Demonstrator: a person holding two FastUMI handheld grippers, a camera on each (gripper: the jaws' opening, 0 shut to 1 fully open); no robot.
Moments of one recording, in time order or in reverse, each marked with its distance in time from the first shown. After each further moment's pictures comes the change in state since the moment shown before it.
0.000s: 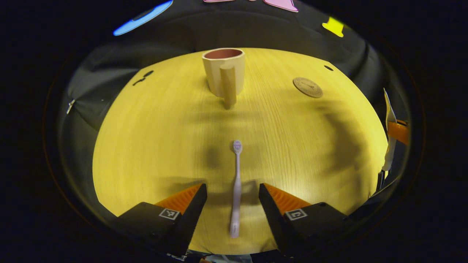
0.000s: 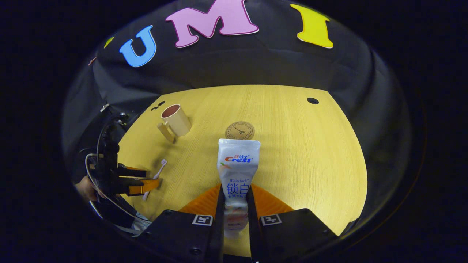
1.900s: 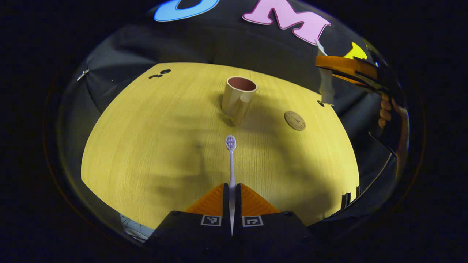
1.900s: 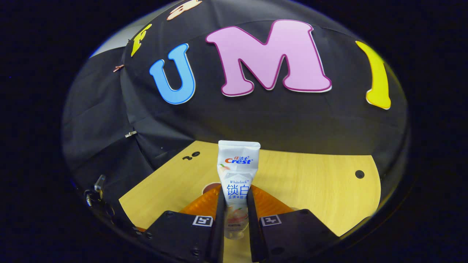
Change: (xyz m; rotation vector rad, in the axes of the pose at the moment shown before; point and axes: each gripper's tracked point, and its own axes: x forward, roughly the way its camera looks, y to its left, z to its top) left arm -0.090 0.012 0.014 -0.265 -0.197 -0.121; right arm 0.066 0.163 0.218 -0.144 -0.368 0.248
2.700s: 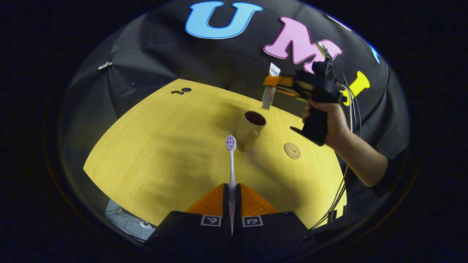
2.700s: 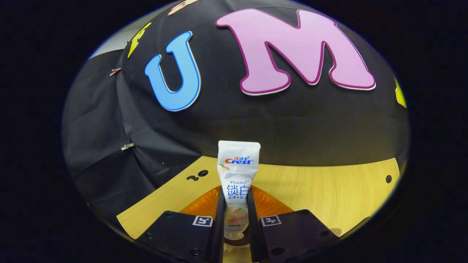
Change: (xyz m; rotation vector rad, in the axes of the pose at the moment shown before) left arm -0.065 0.028 0.035 -0.143 -0.222 -0.010; right arm 0.146 0.051 0.009 0.030 -0.069 0.041
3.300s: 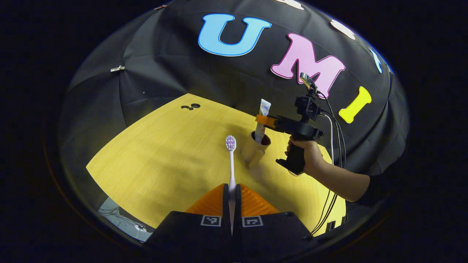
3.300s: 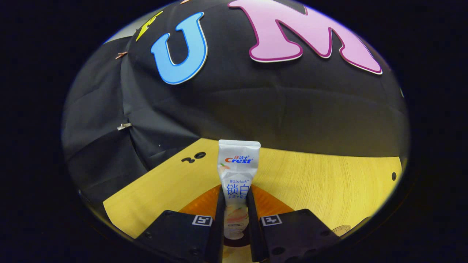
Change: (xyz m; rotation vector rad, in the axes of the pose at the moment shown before) left arm -0.010 0.009 0.013 -0.014 -0.117 0.025; right arm 0.024 -0.001 -0.071 -0.072 0.079 0.012
